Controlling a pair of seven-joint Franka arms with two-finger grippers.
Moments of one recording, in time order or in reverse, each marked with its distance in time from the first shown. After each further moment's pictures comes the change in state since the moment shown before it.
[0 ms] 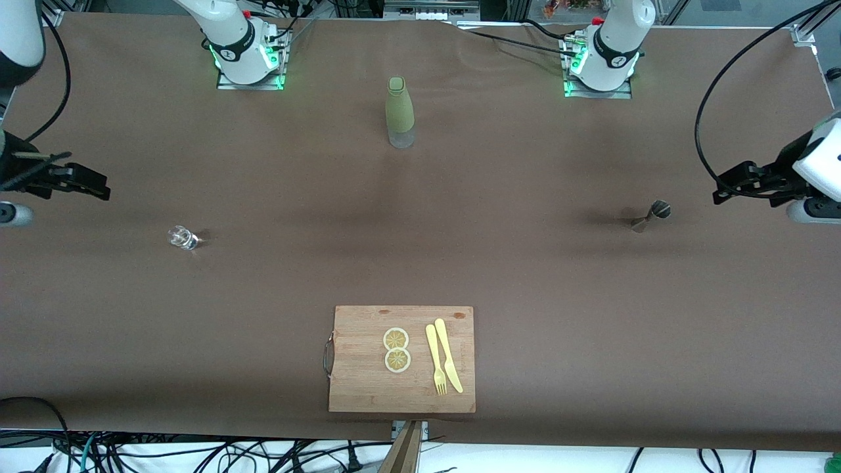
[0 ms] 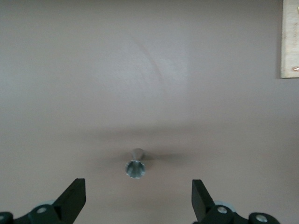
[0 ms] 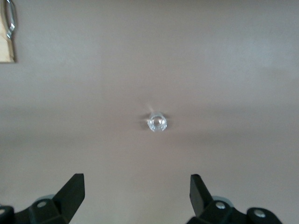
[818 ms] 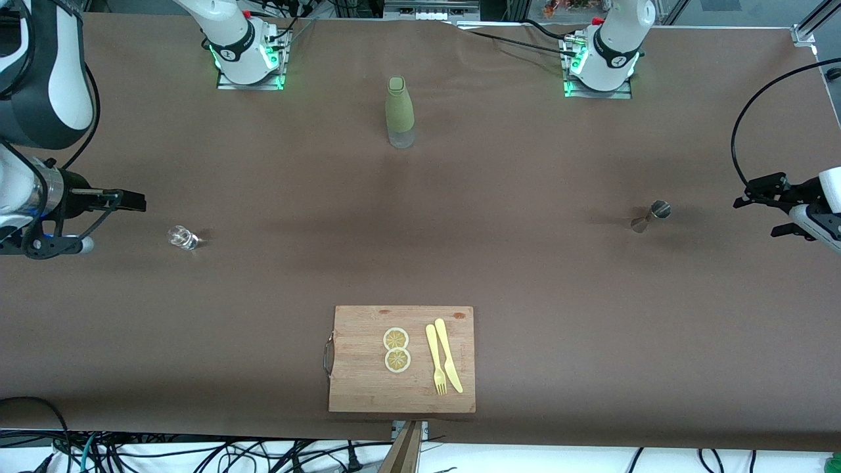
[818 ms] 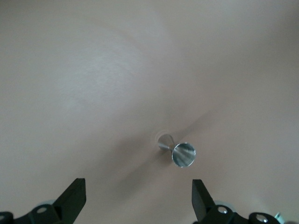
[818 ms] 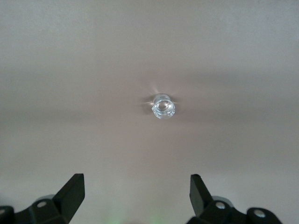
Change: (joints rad) left arm 0.184 0.127 0.074 -0.139 -0.191 0.092 0.928; right arm 0.011 0.108 0.007 -0.002 0.001 -0.025 0.000
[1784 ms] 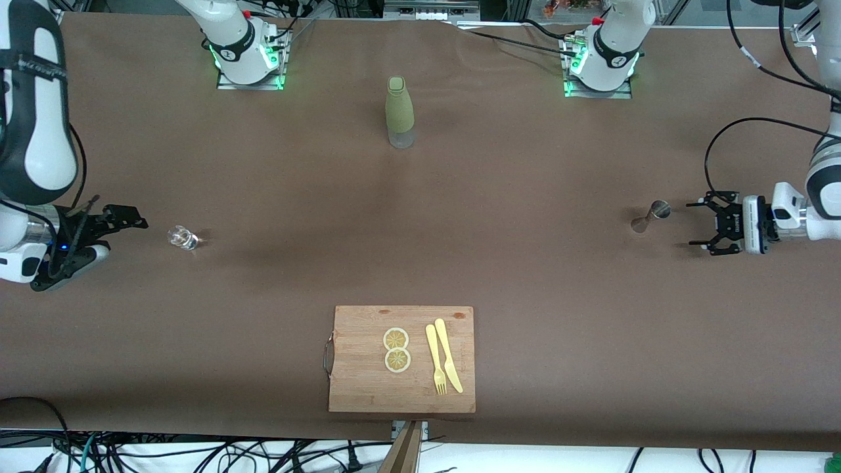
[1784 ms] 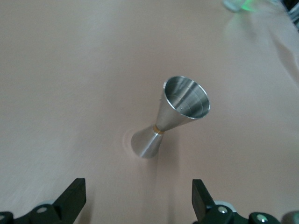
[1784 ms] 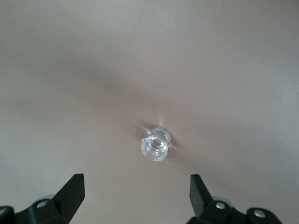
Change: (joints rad) left arm 0.188 0.407 -0.003 -0.044 -0.372 -0.032 1.115; right arm -0.161 0.124 -0.010 -0.082 0.193 0.194 -0.788
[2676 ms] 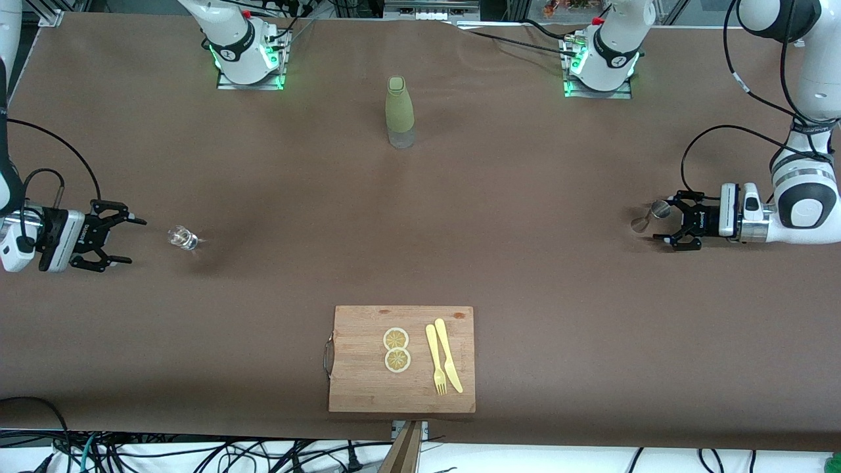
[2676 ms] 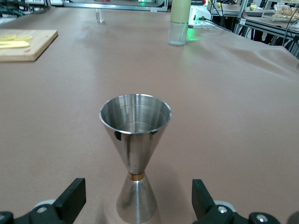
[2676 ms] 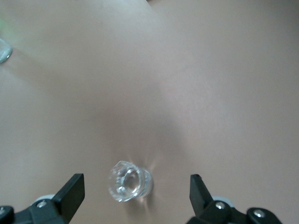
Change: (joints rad) left arm 0.026 0.114 -0.003 0.002 -0.185 -0.155 0.528; right arm -0.201 0.113 -0.006 -0.132 0.478 0.103 -1.009
